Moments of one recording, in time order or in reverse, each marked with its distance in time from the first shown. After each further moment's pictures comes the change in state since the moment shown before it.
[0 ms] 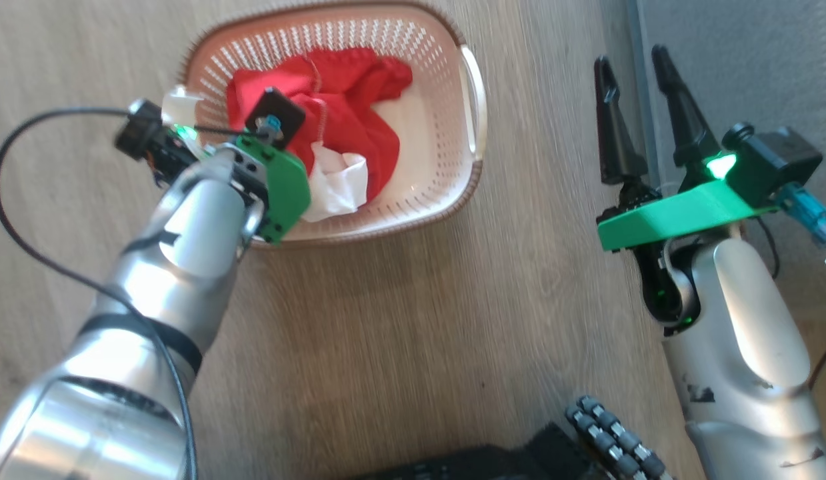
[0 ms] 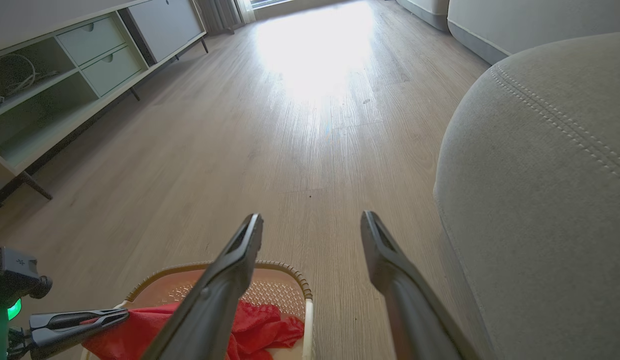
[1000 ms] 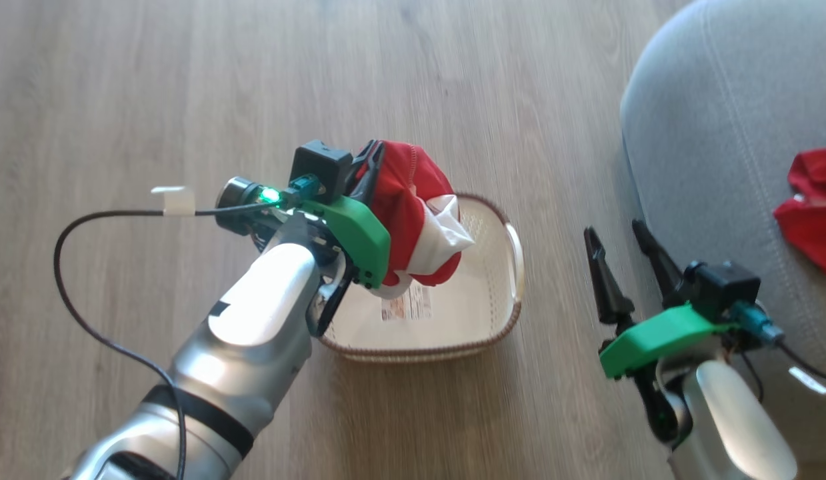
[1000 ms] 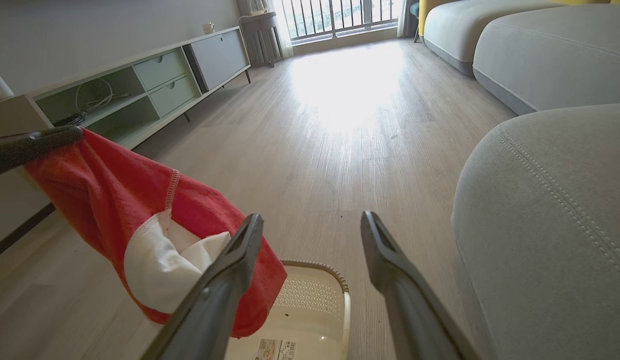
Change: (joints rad) left arm 0.255 -0.001 -0.202 -0.451 -0.580 0.096 -0.065; right arm 0.254 -0.035 0.007 0.143 -0.026 0.000 0.000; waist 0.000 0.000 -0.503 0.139
